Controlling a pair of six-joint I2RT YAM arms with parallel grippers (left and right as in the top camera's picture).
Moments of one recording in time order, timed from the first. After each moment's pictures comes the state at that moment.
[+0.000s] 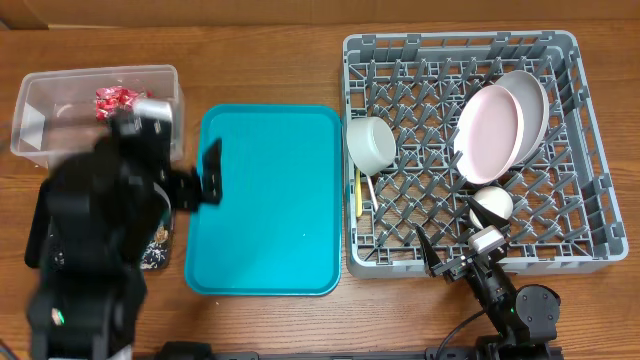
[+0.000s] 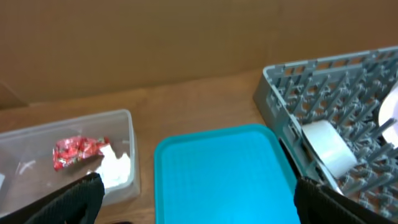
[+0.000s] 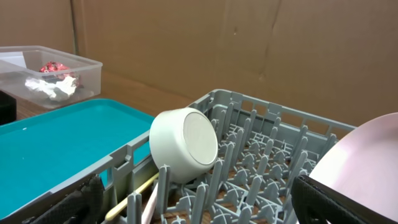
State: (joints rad) left arm -0.08 0.85 1.17 -0.73 0.09 0.05; right arm 0.09 0.01 0.02 0.00 -0.40 -0.14
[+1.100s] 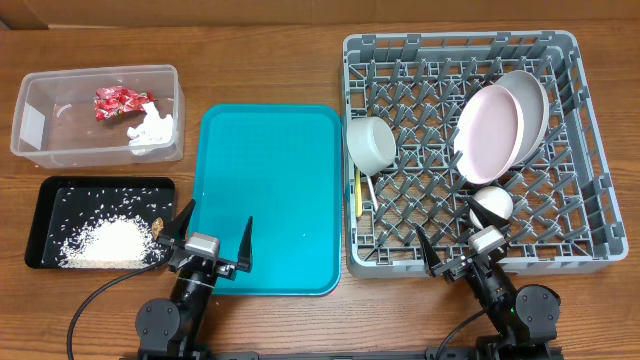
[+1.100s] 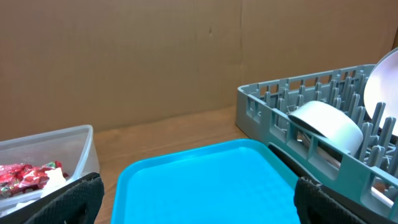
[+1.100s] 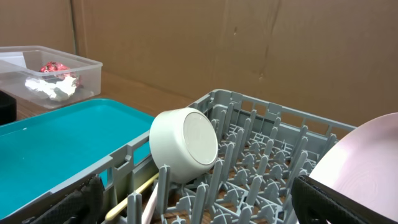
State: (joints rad) left arm -0.08 0.02 0.01 0.04 0.20 0.06; right arm 0.09 0.01 0.02 -0.01 -0.40 -0.14
